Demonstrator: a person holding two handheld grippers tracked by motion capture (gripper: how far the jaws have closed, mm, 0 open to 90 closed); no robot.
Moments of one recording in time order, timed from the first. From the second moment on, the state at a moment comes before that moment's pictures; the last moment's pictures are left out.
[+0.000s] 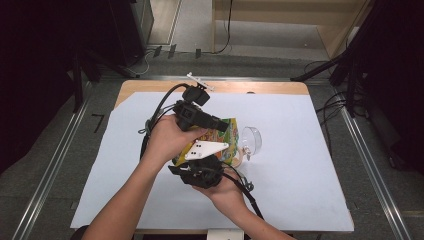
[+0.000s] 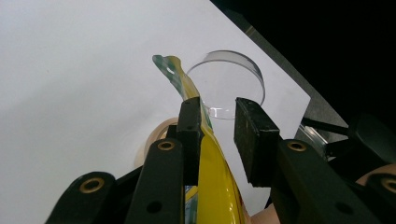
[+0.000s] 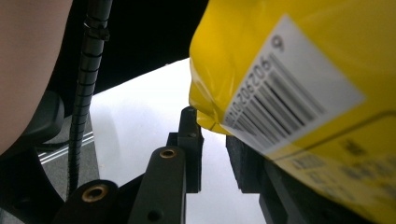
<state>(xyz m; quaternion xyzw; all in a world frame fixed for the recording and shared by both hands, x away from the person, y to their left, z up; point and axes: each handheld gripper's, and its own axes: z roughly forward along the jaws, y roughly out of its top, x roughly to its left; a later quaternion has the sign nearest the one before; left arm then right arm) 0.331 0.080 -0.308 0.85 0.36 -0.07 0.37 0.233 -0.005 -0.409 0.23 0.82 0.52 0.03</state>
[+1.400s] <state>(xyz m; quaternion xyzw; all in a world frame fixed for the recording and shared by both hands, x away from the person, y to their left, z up) 0.337 0.085 -0.307 0.85 0.38 -0.08 0.35 0.234 -0.005 -0.402 0.23 0.82 0.53 0.02</state>
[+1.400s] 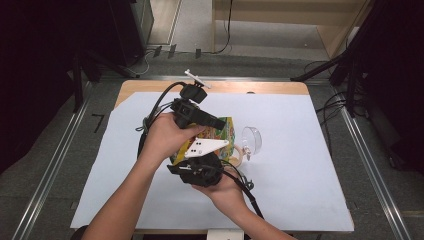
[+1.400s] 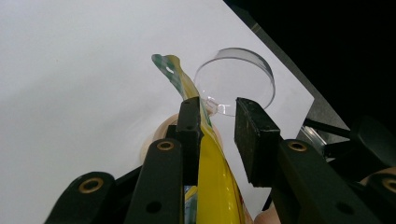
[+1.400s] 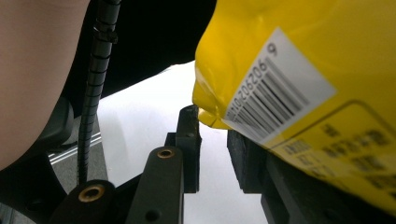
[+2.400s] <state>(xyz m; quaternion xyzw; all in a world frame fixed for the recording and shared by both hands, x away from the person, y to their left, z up) 0.331 0.083 -0.311 0.86 0.37 -0.07 0.35 0.230 -0.006 -0.409 0.23 0.82 0.52 0.03</state>
